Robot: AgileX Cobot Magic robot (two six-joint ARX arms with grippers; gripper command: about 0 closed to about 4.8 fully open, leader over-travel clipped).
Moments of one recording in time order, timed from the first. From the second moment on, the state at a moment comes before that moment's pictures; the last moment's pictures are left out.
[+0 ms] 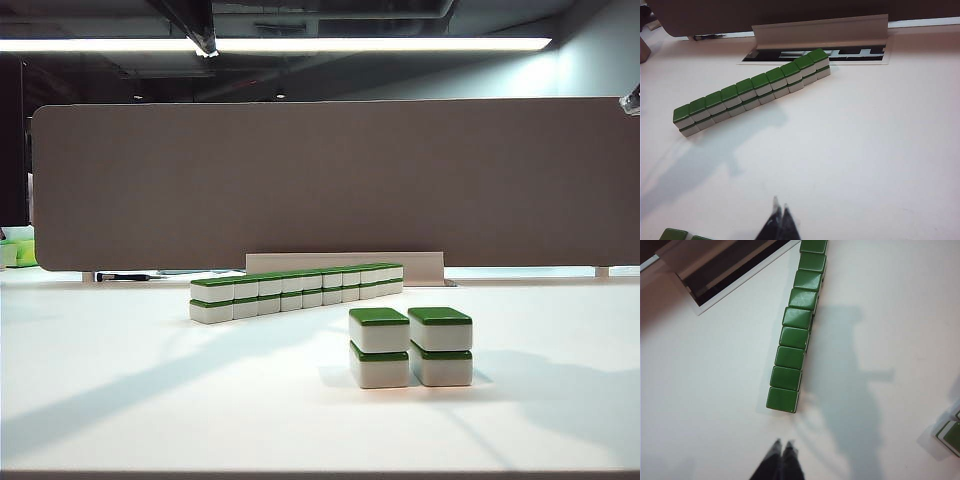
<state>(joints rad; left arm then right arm) -0.40 1.80 2.18 -1.25 0.09 0.28 -0.04 0.76 0.54 -0.12 -0.47 0.08</state>
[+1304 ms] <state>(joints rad) -0.40 1.57 1.80 -0.74 -0.03 0.28 -0.04 0.76 0.54 -0.12 -0.47 0.08</state>
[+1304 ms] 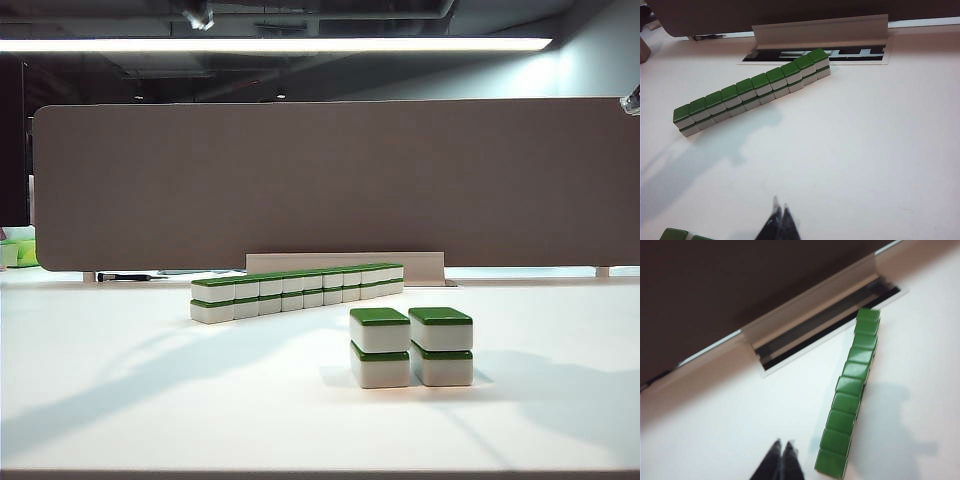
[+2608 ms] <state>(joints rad) -0.20 0.62 0.45 -0.31 -0.05 0.08 -0.04 0.76 0.54 -0.12 -0.47 0.08</state>
